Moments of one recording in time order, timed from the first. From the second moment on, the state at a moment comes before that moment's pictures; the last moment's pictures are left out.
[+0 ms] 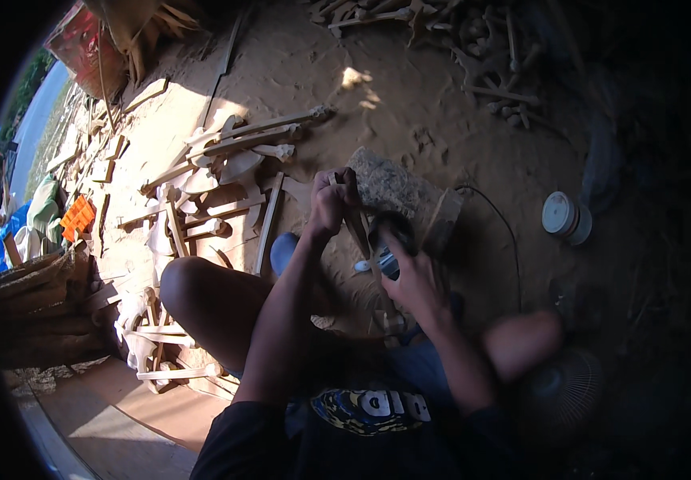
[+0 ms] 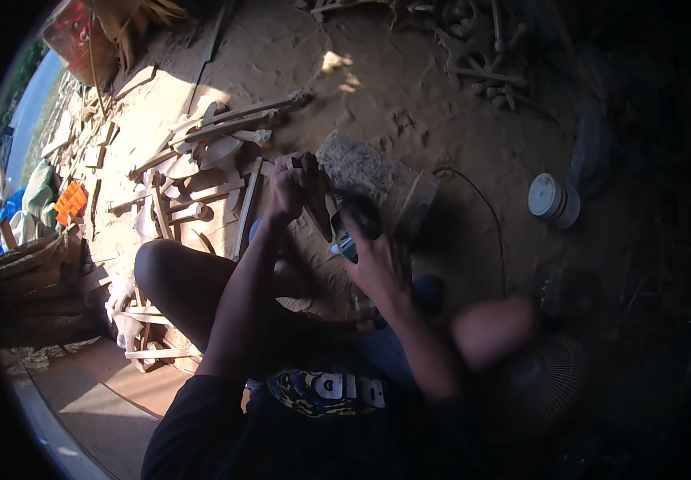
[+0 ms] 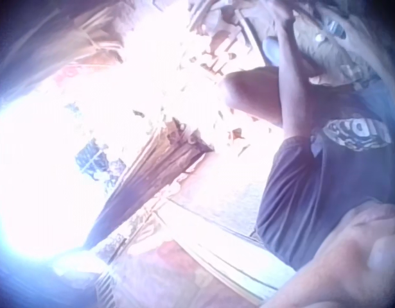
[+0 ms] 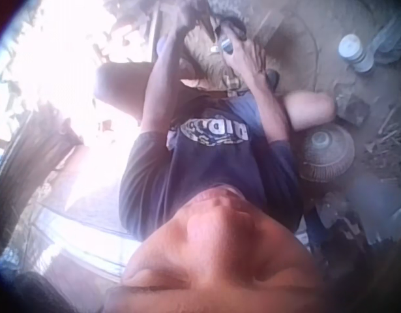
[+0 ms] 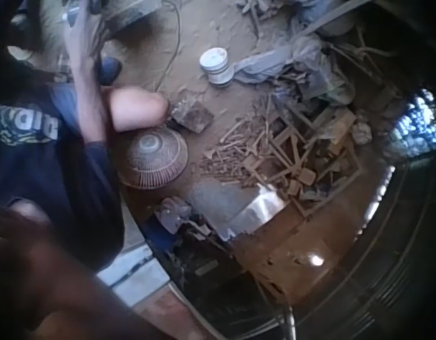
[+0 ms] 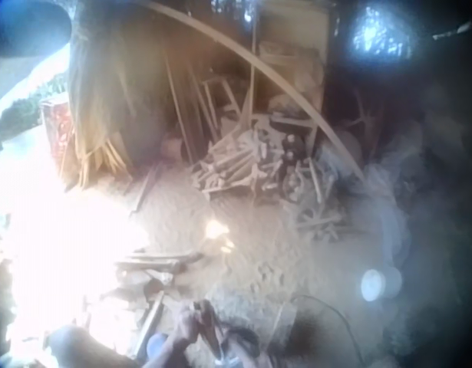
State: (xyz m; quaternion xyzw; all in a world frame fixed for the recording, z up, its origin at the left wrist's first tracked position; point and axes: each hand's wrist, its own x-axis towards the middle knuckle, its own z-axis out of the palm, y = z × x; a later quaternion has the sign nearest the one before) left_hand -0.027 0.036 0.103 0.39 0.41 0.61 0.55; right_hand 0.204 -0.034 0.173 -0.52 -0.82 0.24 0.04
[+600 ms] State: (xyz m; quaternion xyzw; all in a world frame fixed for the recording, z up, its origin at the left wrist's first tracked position) left_hand -0.022 0.036 0.107 0.40 0.43 0.60 0.54; right_hand 0.202 -0.013 0.146 -0.49 -0.78 0.36 0.15
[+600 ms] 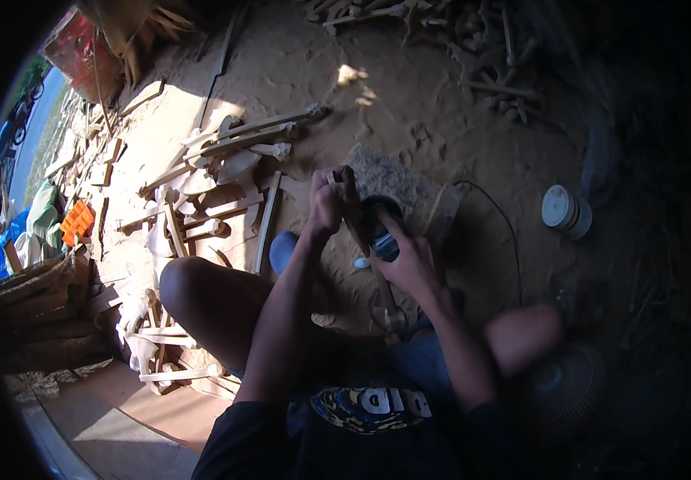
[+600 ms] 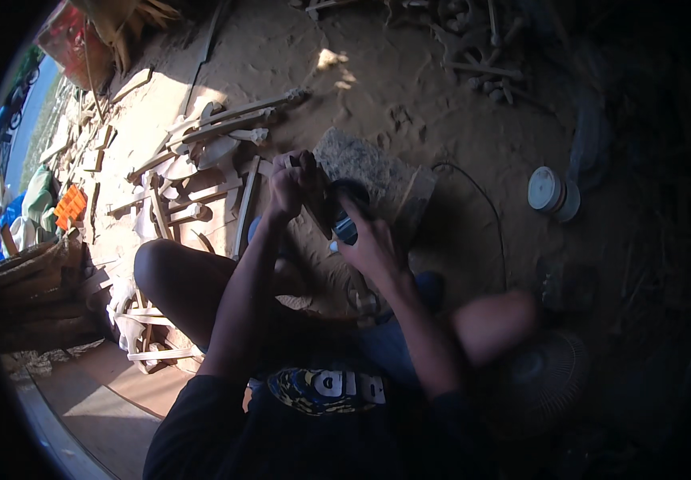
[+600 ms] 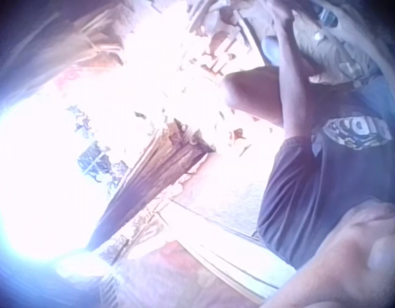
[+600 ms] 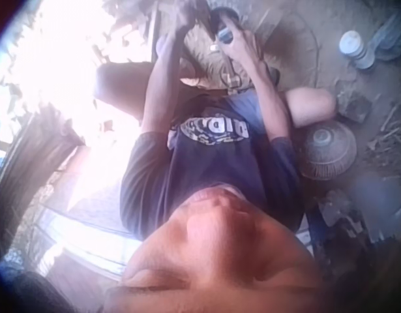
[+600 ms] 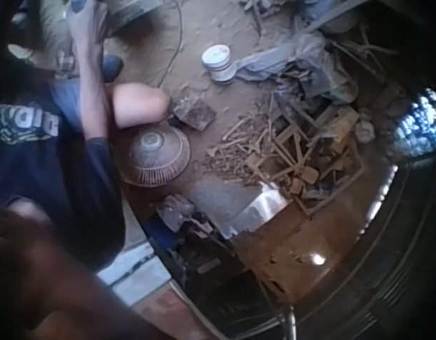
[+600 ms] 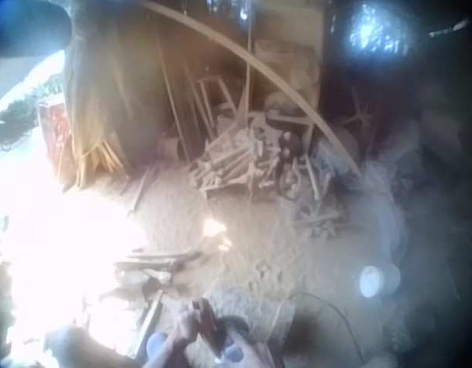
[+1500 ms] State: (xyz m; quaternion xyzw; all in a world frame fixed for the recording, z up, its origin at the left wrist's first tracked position) left_hand -0.053 0.041 0.127 0.21 0.01 0.67 0.72; right_hand 0.354 -0.049 0.226 -0.62 -0.63 0.21 0.42
